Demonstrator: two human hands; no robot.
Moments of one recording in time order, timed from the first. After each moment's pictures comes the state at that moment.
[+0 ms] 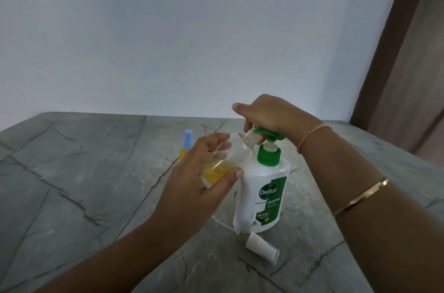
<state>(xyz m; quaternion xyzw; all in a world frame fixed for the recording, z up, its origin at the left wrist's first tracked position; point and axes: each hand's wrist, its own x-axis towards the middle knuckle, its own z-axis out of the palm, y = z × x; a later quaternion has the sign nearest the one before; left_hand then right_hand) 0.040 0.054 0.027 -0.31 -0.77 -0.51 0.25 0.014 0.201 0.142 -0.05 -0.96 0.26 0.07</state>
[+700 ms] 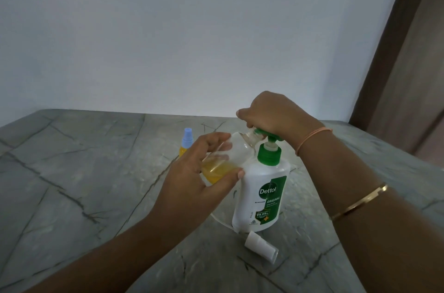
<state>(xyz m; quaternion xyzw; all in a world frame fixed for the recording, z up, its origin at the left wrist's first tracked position) 0.041 0.053 0.028 -0.31 -0.76 -0.52 0.24 0.003 0.206 0.134 -0.07 -0.97 0.20 0.13</state>
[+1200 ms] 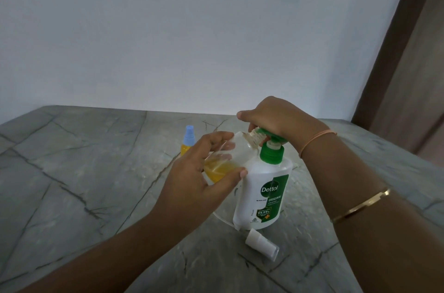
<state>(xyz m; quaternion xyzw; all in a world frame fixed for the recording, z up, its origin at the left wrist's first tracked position) 0.043 0.053 0.028 -0.31 -0.76 -0.52 0.23 0.009 0.206 0.131 -0.07 -0.96 0.26 0.08</state>
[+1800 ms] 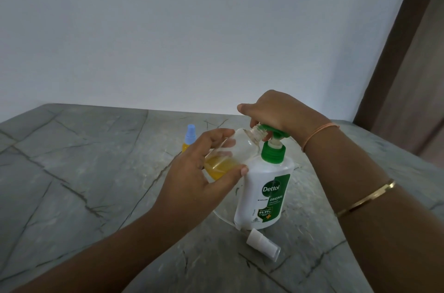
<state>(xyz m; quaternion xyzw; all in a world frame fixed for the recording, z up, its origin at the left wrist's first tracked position) 0.042 0.053 0.030 -0.31 -0.76 -0.51 0.25 0.008 0.205 0.137 -0.06 -0.96 0.25 0.08</state>
